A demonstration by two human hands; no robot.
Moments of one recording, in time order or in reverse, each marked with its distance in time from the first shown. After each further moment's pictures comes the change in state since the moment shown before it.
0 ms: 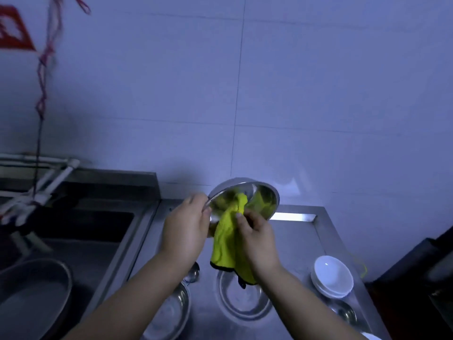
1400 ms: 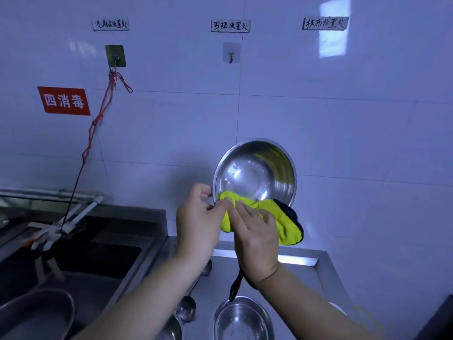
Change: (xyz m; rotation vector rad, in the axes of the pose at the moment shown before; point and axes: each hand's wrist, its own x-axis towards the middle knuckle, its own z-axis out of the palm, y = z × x) left_hand 0.027 0.124 -0.054 -0.586 0.270 -0.343; right_hand 0.012 -0.049 -0.050 -0.721 0.360 -1.198
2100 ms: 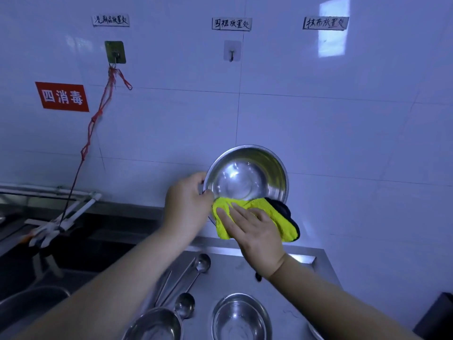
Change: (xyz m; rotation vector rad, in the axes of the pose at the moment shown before) left_hand 0.030 0.013 -0.027 0.248 -0.144 0.169; right_hand -0.006 0.020 -0.002 -0.088 -0.121 -0.305
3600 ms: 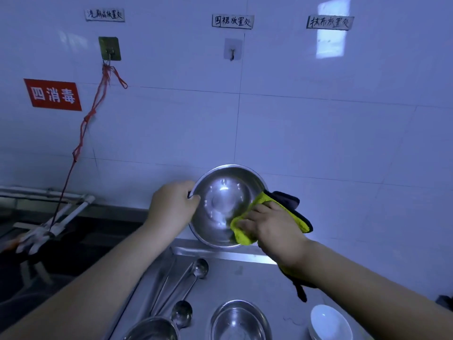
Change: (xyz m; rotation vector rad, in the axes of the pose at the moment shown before) left_hand 0.036 -0.048 -0.006 0.459 -0.128 0.031; right_hand 0.020 0.049 -0.012 0.006 -0.492 -0.062
